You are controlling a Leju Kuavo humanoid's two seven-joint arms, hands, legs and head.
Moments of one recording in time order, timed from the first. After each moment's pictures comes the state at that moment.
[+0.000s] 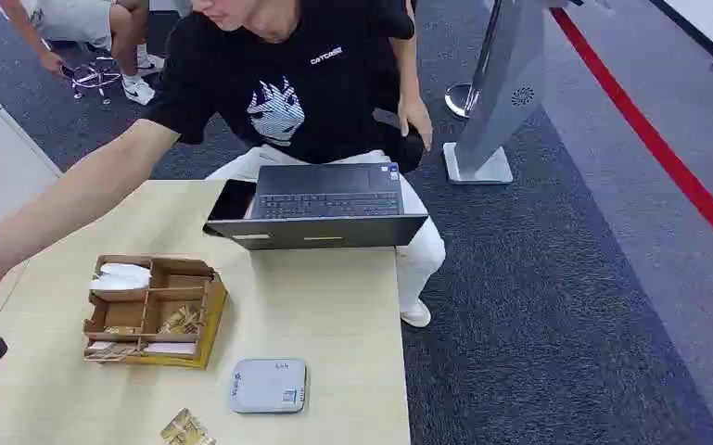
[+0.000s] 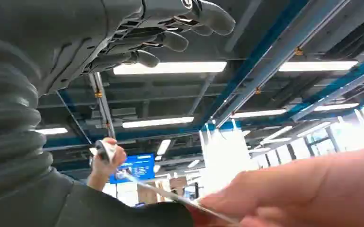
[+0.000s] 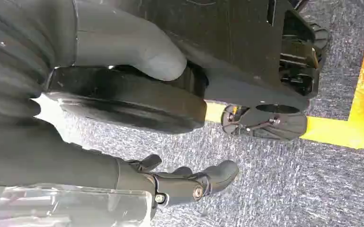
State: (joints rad) left arm 0.10 0.19 0.34 -1.98 -1.53 0.03 -0.04; right arm -0.13 0.08 1.25 -0.07 -1.08 -0.26 -0.05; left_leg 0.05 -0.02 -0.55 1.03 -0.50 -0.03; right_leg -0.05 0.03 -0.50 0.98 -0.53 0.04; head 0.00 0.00
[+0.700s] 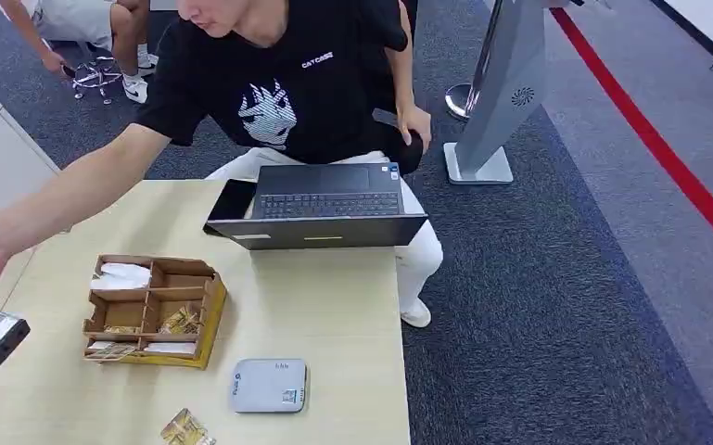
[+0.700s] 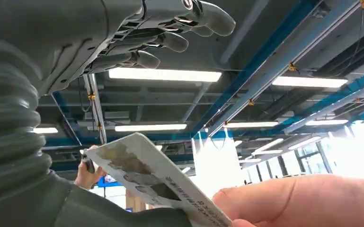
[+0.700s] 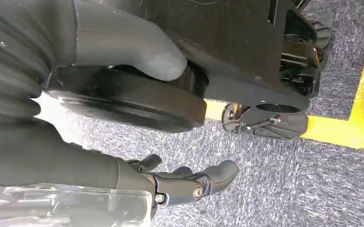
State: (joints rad) left arm 0.07 0.23 0.24 -1.96 -1.53 0.07 0.03; right arm -0.14 0.08 1.29 -0.07 -1.10 -0.27 -0.05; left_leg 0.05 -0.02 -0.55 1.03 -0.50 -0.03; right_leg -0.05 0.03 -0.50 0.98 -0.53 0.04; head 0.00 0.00
